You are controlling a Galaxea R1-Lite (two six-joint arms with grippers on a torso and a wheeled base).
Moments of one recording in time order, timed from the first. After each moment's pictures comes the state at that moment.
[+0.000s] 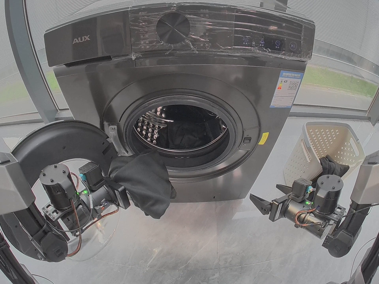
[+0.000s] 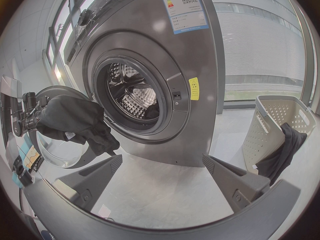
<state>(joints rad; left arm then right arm) -0.39 1.88 -0.26 -1.55 -0.12 -0.09 0.49 2.00 -0.20 -1.55 -0.04 0.17</state>
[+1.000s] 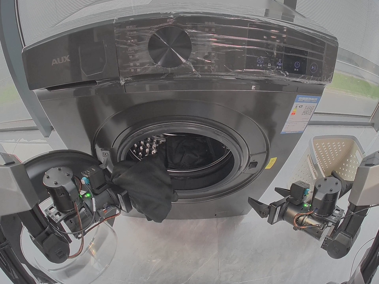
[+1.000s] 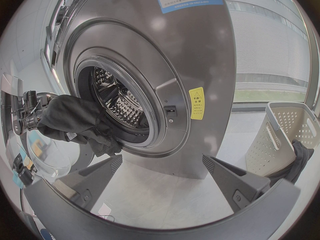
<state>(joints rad) -0.40 1.90 -0.26 -1.55 -0.11 -0.09 0.50 2.01 -0.20 -1.55 -0.04 0.17</state>
